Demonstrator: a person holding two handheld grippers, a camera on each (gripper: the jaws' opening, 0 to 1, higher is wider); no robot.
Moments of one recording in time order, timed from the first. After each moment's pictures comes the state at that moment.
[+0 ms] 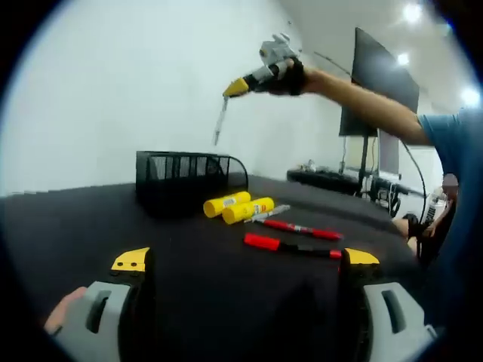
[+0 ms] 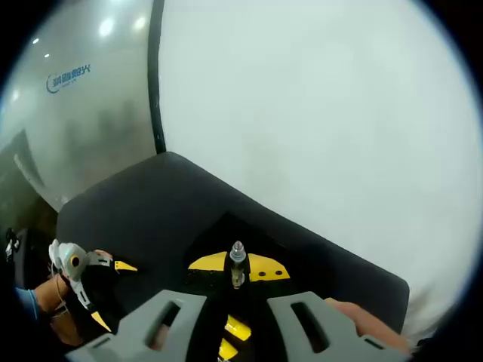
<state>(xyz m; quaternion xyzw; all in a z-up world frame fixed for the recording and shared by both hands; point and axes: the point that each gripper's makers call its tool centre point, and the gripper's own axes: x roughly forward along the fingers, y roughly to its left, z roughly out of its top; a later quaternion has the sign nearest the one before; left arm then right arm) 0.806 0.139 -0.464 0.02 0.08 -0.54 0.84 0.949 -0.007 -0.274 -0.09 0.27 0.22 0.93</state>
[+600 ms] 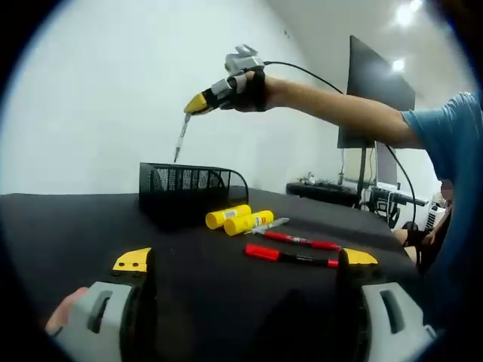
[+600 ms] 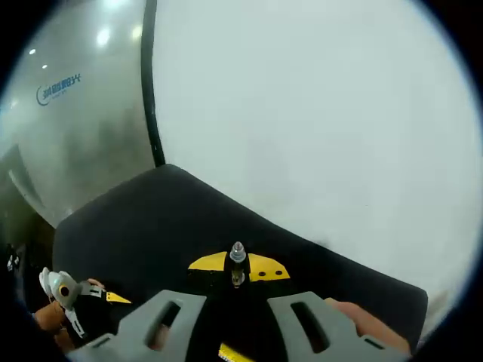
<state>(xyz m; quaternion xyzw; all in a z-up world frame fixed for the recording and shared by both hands) 0.804 0.146 -0.449 -0.03 0.07 -0.55 0.83 1.009 0.035 -0.287 -0.07 0.27 0.22 0.93</state>
